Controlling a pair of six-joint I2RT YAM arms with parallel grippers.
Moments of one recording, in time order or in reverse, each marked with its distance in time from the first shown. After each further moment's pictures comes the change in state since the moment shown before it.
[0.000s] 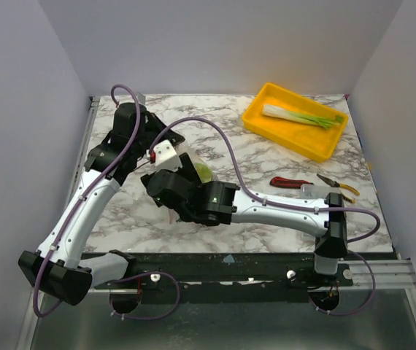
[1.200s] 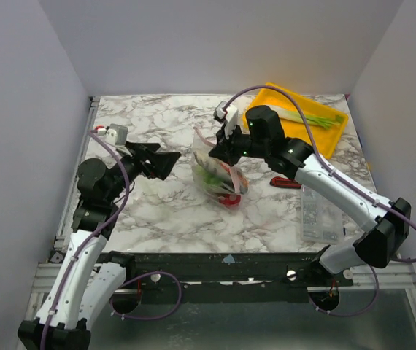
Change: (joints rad) left arm 0.175 -0.518 -0.553 0.592 0.238 0.401; right arm -0.569 -0.357 -0.423 0.212 -0.958 -0.425
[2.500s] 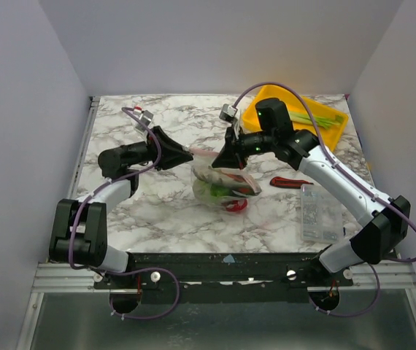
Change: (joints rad) left arm 0.087 0.787 -0.057 1.508 0.867 -0.639; right arm -0.167 0.034 0.029 -0.128 -0.593 -0.025
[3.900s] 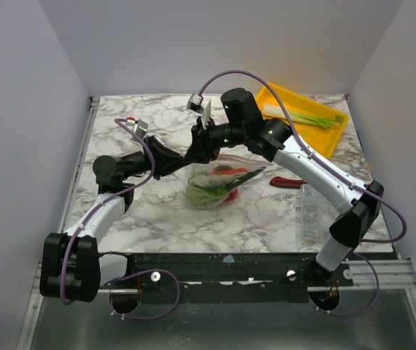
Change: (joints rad) left arm -0.007 -0.266 -0.131 -0.332 -0.097 0.240; right arm 0.192 0.205 0.344 -0.075 0.219 0.172
